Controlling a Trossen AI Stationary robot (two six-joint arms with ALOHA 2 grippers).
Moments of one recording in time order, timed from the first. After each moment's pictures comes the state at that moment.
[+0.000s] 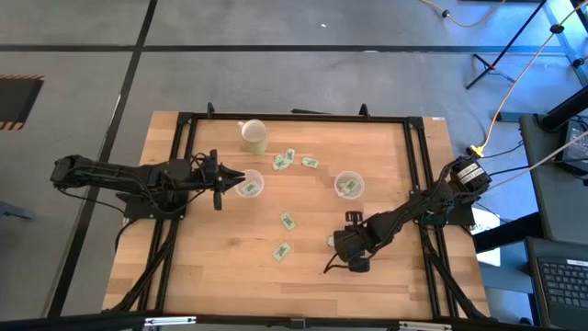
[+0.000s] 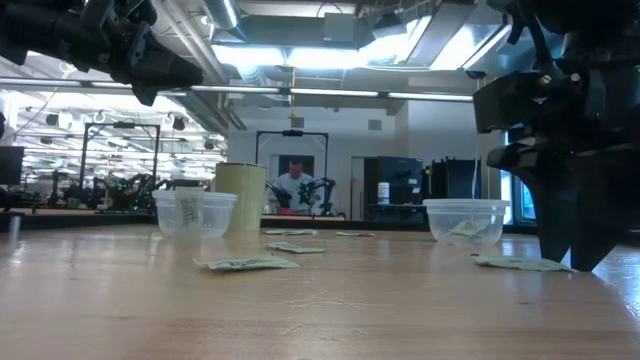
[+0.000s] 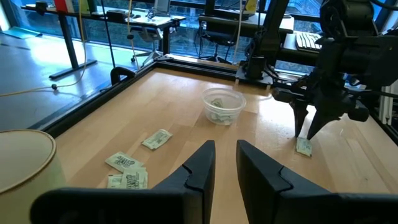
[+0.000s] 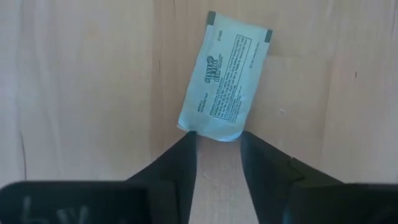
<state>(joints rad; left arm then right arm) -0.02 0.53 0.27 0.09 -0.25 -0.17 0.48 1.74 0.92 -0.54 0.14 0.43</state>
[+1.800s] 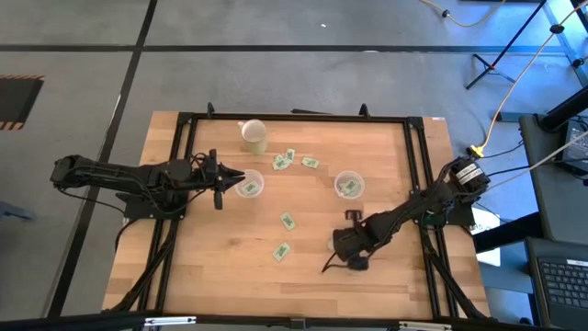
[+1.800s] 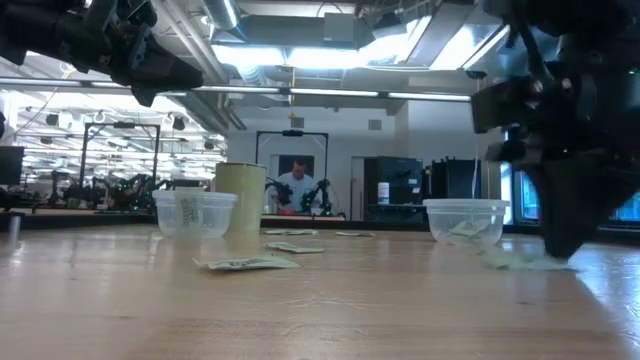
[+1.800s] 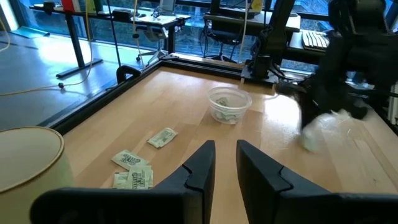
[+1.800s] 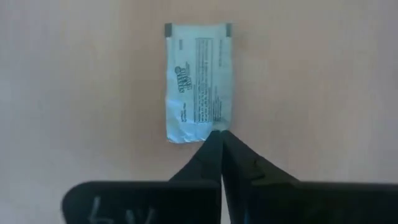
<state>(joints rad) -0.02 0.53 0.27 0.08 -0.27 -0.17 0.47 1.72 0.94 -0.64 0.18 0.44</state>
